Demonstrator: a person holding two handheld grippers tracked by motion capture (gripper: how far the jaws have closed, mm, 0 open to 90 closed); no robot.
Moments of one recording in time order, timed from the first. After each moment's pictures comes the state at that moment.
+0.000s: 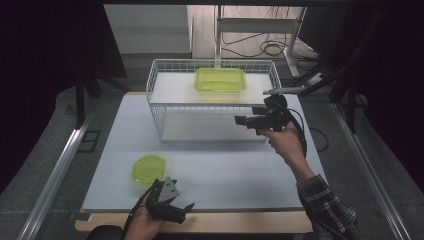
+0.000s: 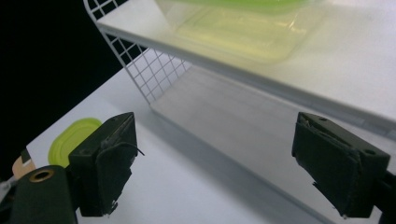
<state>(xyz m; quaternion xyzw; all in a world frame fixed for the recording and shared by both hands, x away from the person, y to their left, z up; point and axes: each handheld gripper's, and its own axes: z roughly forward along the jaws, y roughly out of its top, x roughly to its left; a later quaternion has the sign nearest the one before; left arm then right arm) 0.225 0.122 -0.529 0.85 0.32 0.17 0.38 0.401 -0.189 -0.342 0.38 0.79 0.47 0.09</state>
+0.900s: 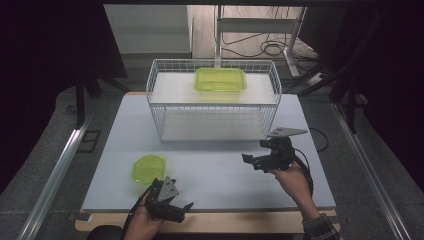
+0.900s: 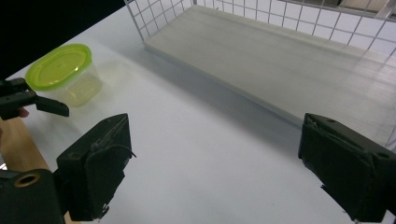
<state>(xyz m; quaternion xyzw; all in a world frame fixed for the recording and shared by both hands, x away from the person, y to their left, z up) 0.226 0.124 -0.529 0.85 0.33 0.17 0.38 0.341 -0.218 -0.418 0.36 0.82 0.44 0.11</state>
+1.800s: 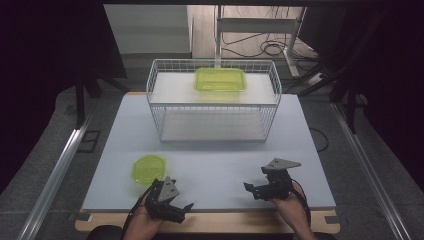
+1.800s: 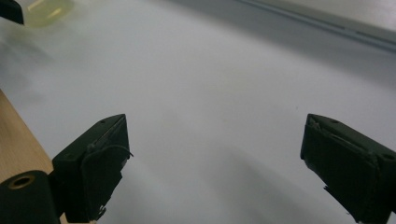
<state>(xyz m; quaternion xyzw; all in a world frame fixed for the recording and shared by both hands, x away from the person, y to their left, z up) 0.225 0.122 -0.528 0.85 0.33 0.17 0.37 0.302 -0.233 -0.500 0.37 0.83 0.40 0.12</state>
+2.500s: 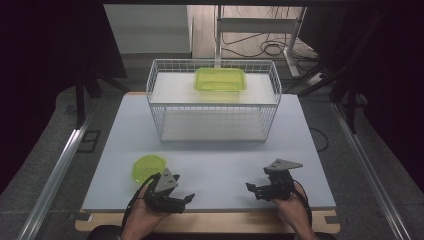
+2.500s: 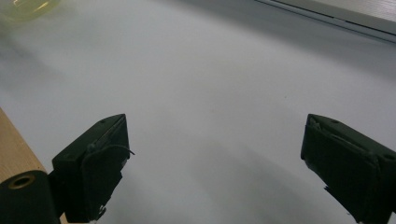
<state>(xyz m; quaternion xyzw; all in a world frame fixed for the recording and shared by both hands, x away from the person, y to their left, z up) 0.235 0.128 -0.493 0.83 0.34 0.15 0.41 0.303 -0.240 -0.505 0.37 0.83 0.39 0.12</state>
